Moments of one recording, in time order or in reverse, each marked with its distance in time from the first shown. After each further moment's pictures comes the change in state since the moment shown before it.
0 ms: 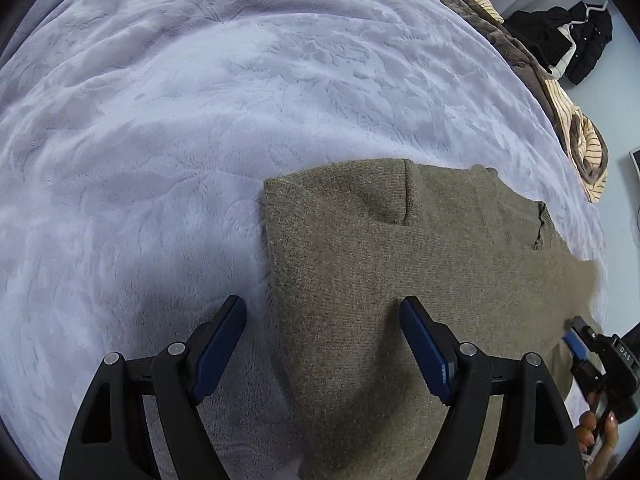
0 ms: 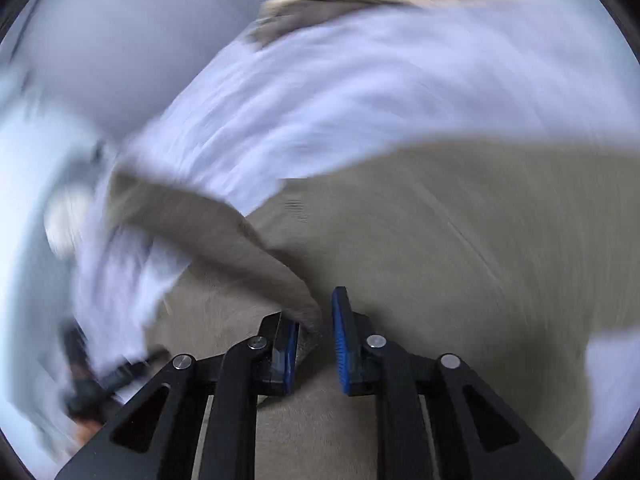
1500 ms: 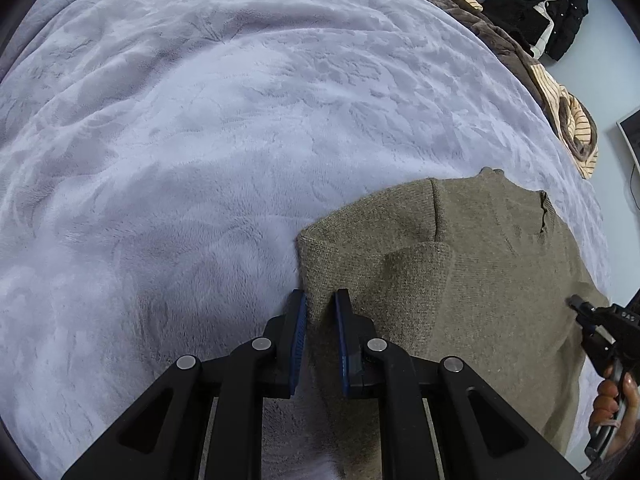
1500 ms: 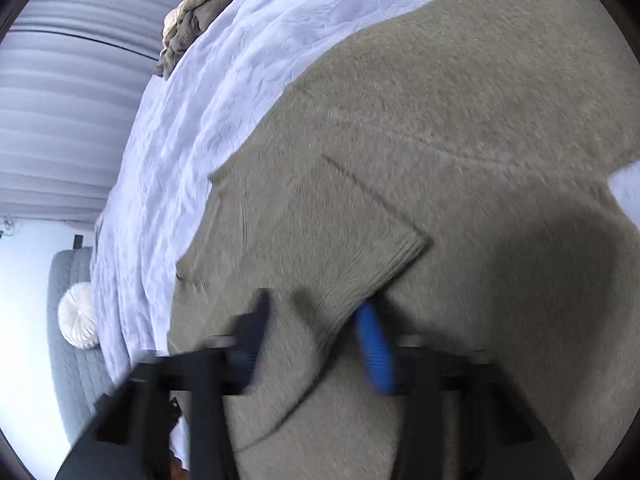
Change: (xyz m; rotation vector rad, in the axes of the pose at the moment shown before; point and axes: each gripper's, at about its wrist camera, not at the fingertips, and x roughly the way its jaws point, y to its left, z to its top) left arm -0.011 0.028 0.016 0.114 -0.002 -0.009; right arm 0.028 0.008 -0.030 0.148 0.016 -0.038
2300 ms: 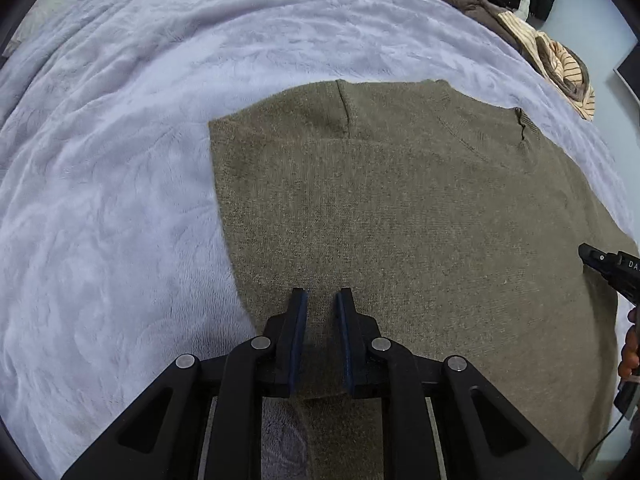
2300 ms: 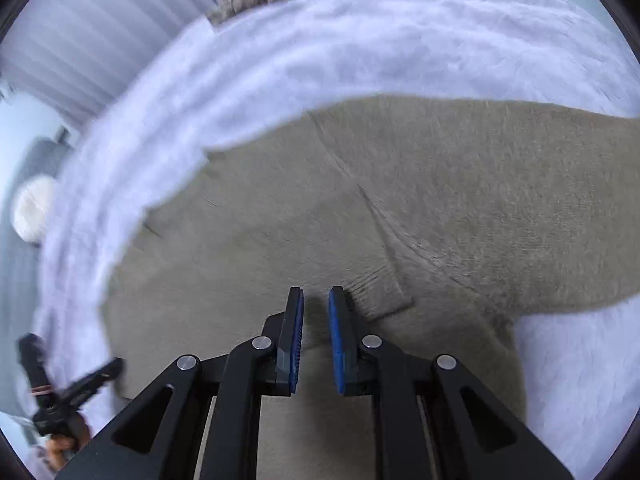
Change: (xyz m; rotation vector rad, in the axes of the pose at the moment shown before) left arm -0.002 -0.068 -0.078 0.121 -0.055 0.127; right arm -0.020 -0.012 0.012 -0.433 0.035 -0.205
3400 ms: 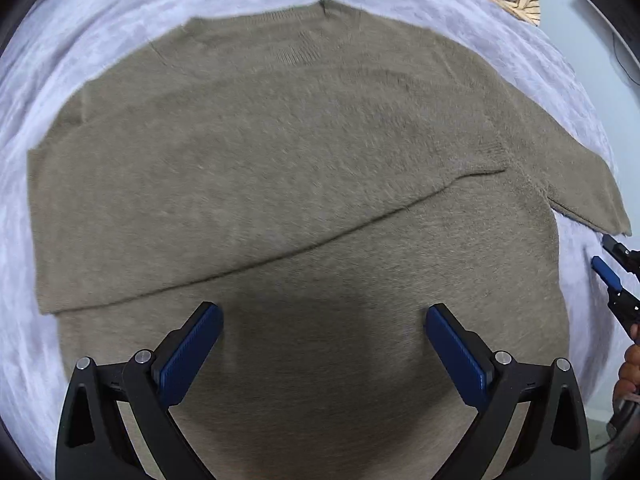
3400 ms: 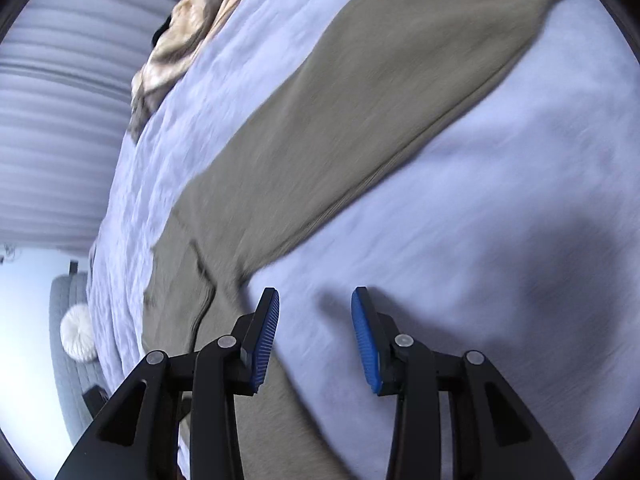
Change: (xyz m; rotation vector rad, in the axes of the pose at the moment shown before) left arm 0.013 -0.205 -0.017 0.135 0.250 -0.056; right arm -0.119 -0.205 -0.052 0.540 -0.124 0.120
